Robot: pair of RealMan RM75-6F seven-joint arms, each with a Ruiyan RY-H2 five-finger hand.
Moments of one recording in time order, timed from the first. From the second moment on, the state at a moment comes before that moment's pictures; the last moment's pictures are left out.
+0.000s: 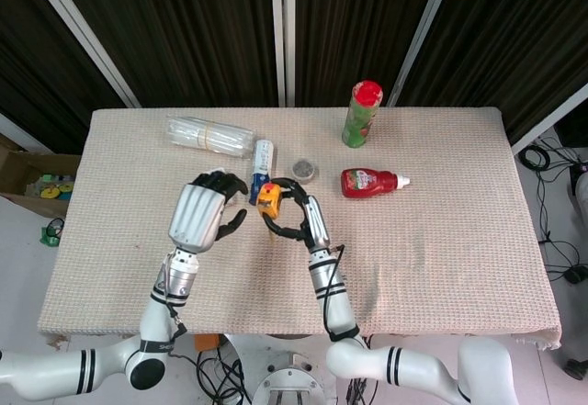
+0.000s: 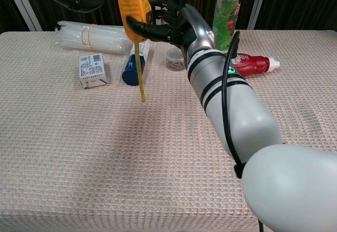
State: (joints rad) left arm -0.55 -1.63 -0.32 -1.85 1.38 1.36 0.65; right arm 0.69 -2.18 0.50 -1.36 -1.17 1.17 0.40
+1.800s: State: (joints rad) left arm -0.64 -1.62 -0.32 -1.79 1.36 1.42 0.71; right arm 0.70 -2.19 0.48 -1.34 -1.19 1.14 0.42
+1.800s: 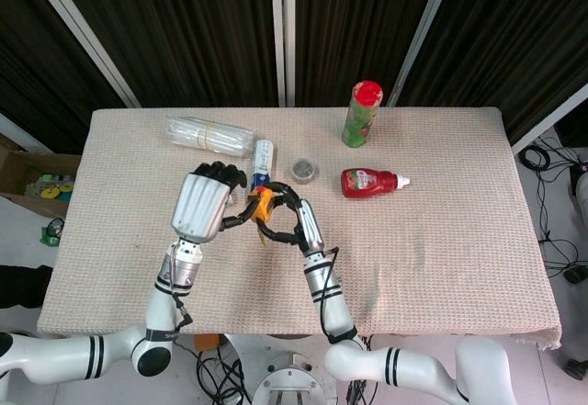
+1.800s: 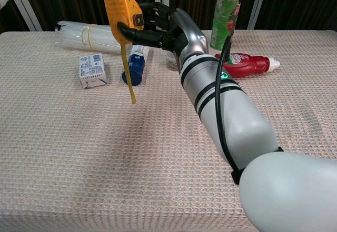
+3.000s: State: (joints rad) left arm -0.62 -1.57 -0.36 -1.81 1.34 1.46 0.51; right arm 0.67 -2.16 0.46 -1.34 -1.19 1.14 0.42
